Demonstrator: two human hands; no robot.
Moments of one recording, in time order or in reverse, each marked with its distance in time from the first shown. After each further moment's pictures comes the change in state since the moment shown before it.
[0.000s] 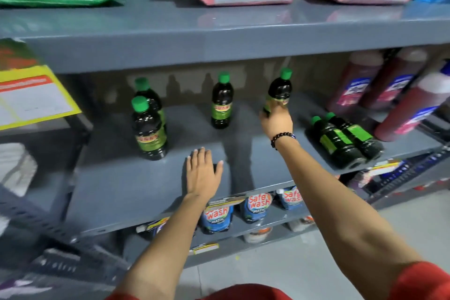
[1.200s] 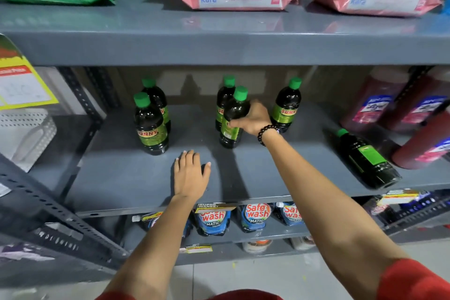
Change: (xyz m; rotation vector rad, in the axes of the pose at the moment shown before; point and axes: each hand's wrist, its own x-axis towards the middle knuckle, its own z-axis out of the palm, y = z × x) left_hand -0.005 0.003 -0.005 0.047 0.087 -0.179; right_hand 0.012 -0.045 -0.004 0.233 -0.380 -0.034
